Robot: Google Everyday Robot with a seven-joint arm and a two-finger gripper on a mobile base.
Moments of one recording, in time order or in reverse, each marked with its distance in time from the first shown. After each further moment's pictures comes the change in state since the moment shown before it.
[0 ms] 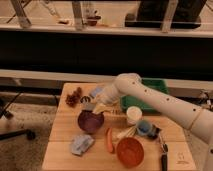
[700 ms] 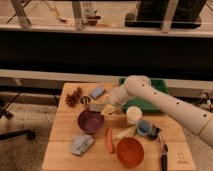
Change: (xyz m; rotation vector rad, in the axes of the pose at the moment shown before) arm 0.042 0.005 -0.020 0.011 0.019 0.043
